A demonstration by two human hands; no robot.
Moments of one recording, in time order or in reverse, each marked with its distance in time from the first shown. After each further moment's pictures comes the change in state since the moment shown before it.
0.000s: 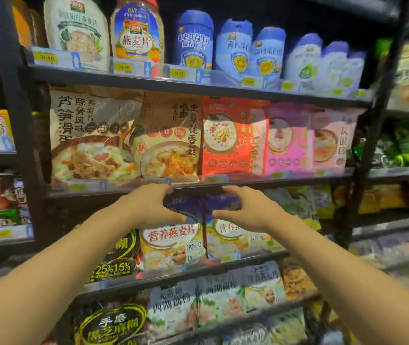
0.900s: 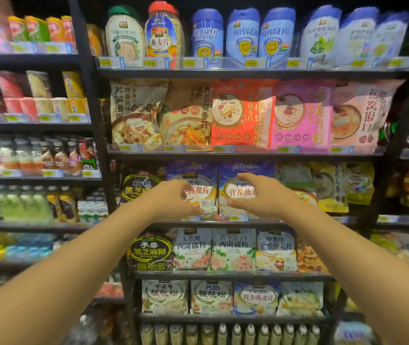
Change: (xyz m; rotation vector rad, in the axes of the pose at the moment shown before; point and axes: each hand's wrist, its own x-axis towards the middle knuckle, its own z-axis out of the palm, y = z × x) left_hand -0.158 0.180 0.064 -0.037 0.001 -0.282; right_hand -0.154 0.094 -0.061 0.054 -0.160 -0.213
